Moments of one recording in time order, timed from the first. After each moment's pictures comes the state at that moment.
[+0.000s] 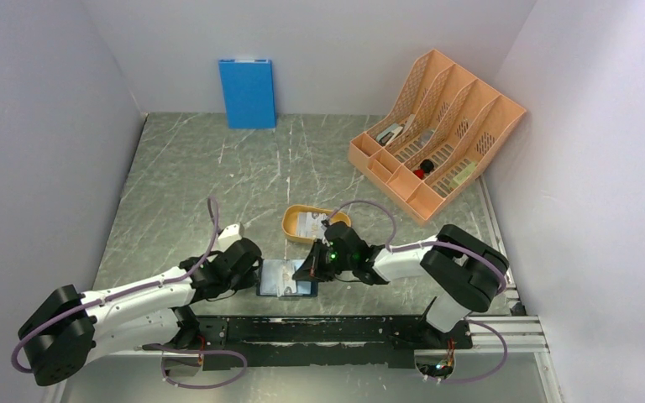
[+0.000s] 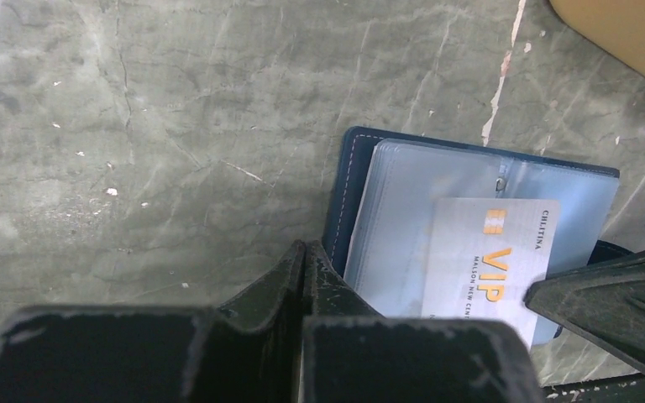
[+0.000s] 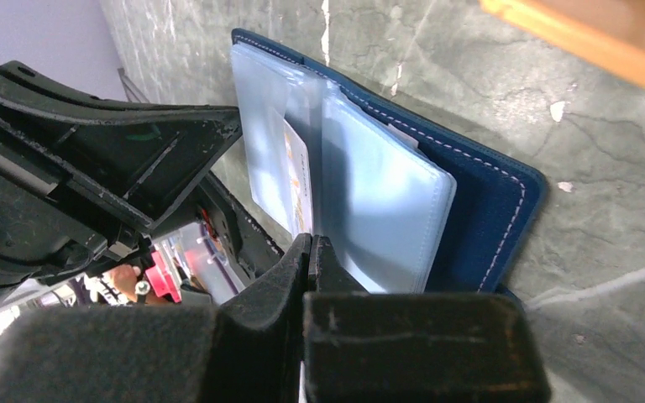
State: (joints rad) left arm -0.90 0.99 0.36 -0.40 -0.33 -1.06; right arm 0.93 1.60 0.52 0.42 -0.32 1.15
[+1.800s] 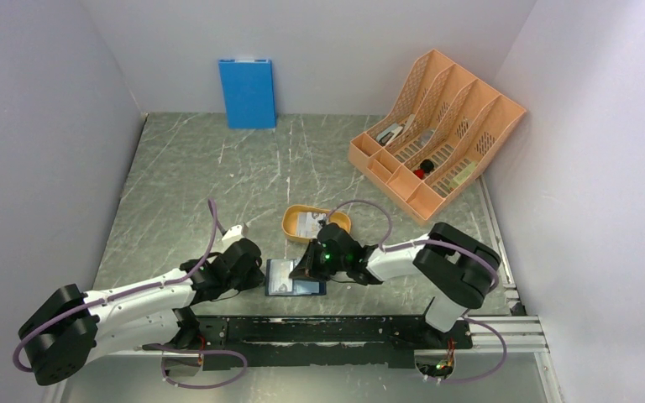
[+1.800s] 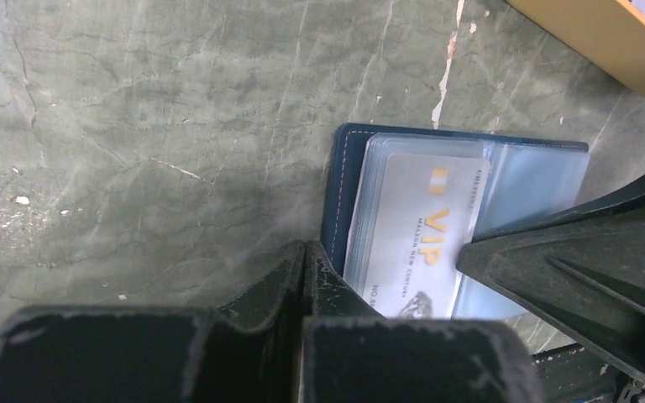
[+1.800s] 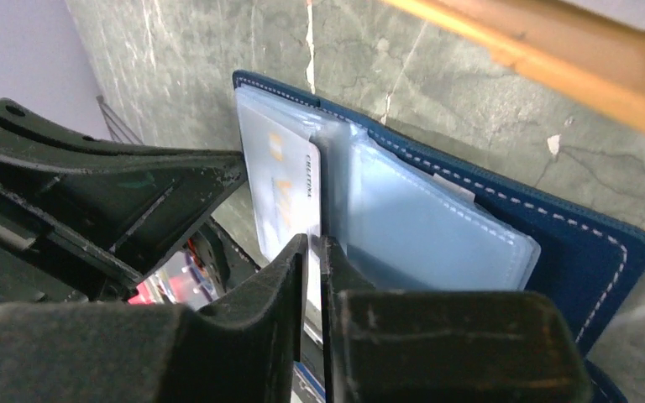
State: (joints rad) left arm -0.90 1.00 0.32 -0.27 -0.25 -1.07; right arm 0.97 1.66 0.55 0.42 -0.23 1.18
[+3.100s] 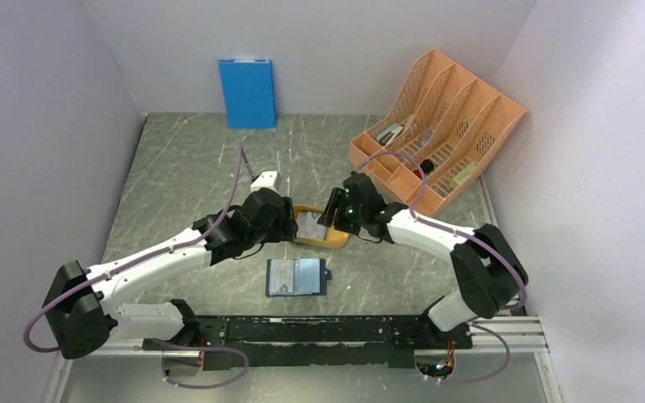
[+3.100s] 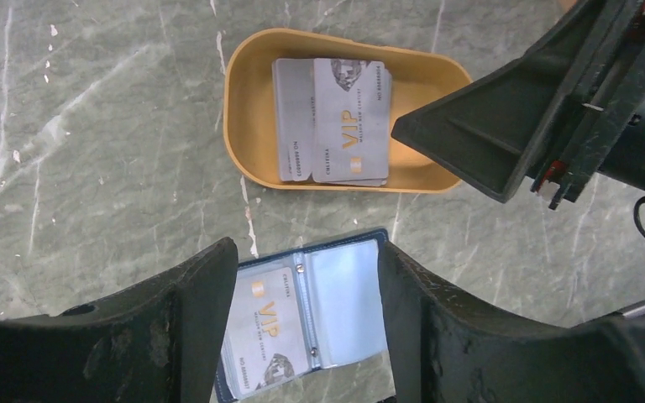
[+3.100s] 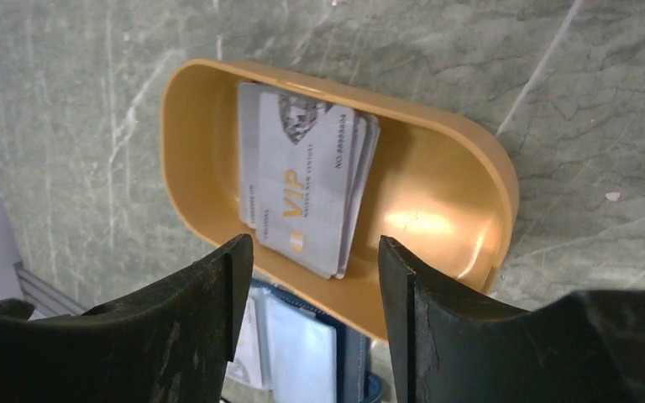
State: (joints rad) left arm -0.89 1.19 0.87 -0.41 -0.33 -0.74; right arm 0.64 1.48 0.82 -0.11 -0.06 0.81
